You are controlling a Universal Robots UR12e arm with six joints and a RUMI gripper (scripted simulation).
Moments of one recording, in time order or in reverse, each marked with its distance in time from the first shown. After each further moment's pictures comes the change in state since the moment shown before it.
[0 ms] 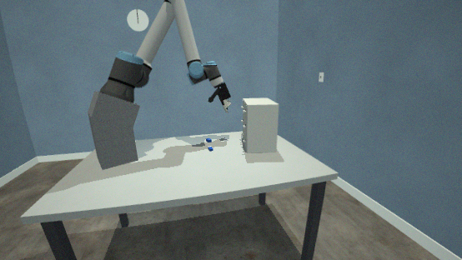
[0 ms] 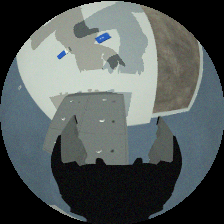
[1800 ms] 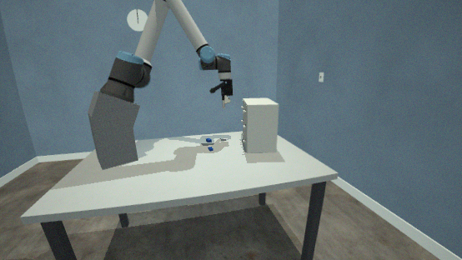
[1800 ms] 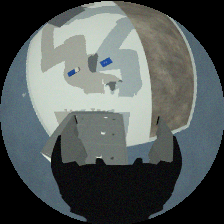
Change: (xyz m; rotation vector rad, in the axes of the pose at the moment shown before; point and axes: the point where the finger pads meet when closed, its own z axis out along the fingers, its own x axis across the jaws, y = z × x) arm 0.000 -0.012 -0.036 0.363 -0.001 0.000
